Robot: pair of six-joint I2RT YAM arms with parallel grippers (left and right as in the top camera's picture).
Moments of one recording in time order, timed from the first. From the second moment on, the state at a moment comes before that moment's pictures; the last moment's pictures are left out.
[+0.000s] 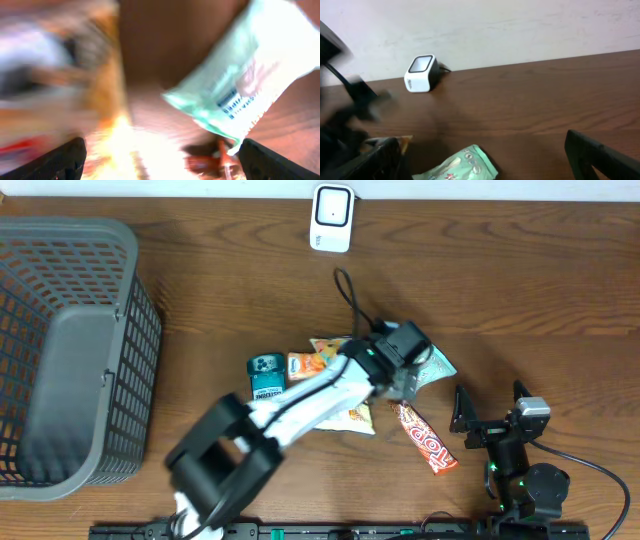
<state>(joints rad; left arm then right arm) -0.88 1.94 1.40 -0.64 -0.09 -0.62 -0.09 0.01 0.01 -0.05 -0.21 0.15</state>
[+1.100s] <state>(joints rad) -0.56 1.33 1.39 -0.29 -0.65 0.53 -0.09 0.01 0.01 -0.05 -0.21 0.15</state>
